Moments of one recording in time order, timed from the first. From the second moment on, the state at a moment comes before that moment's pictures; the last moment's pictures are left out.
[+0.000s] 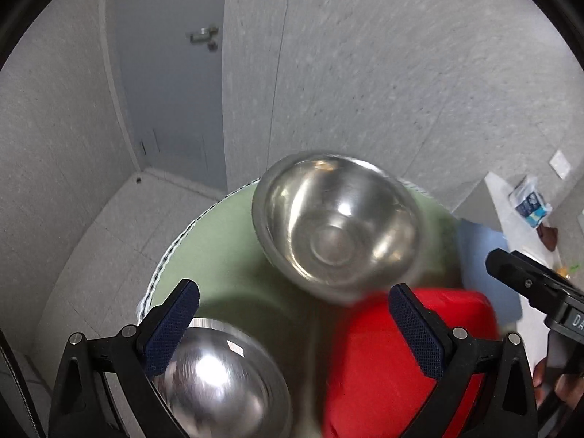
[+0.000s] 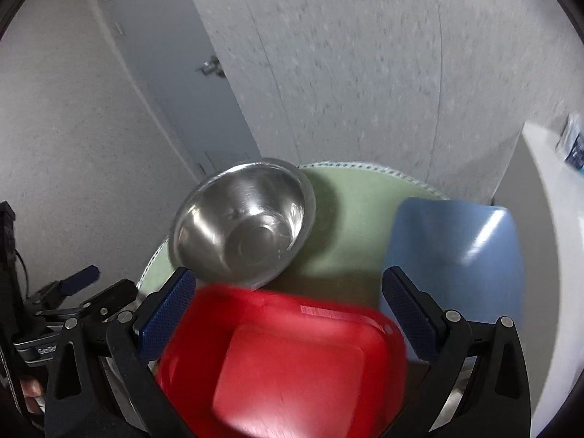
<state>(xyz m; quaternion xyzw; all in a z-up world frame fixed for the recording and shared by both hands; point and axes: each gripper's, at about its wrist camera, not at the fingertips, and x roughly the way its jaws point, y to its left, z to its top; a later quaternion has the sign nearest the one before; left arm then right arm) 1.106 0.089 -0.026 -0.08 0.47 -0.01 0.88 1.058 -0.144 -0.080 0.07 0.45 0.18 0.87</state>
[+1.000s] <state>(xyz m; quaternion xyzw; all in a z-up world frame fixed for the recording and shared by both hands) 1.357 0.060 -0.073 -0.04 0.48 -0.03 0.88 1.144 -0.120 -0.105 0.07 0.50 0.19 0.84</state>
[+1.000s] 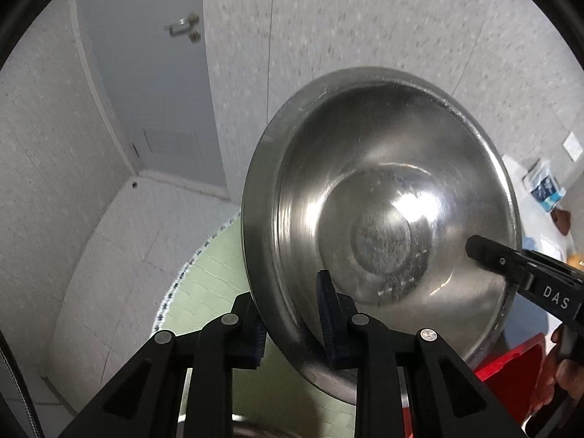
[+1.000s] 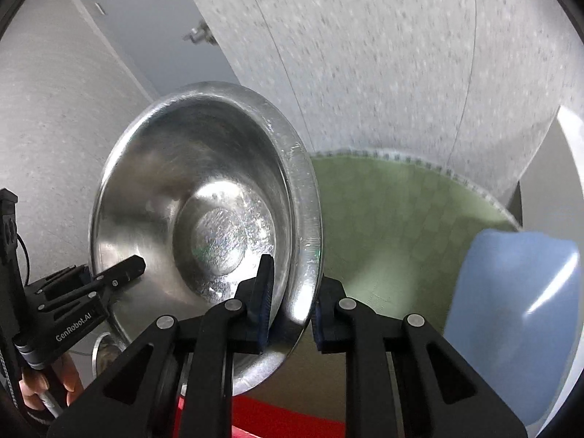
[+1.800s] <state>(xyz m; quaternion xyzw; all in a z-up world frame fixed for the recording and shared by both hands) 1.337 0.028 -0.079 -0.06 0.47 0.01 0.88 1.118 -0.132 -0.091 0.06 0.45 0.21 0.86</state>
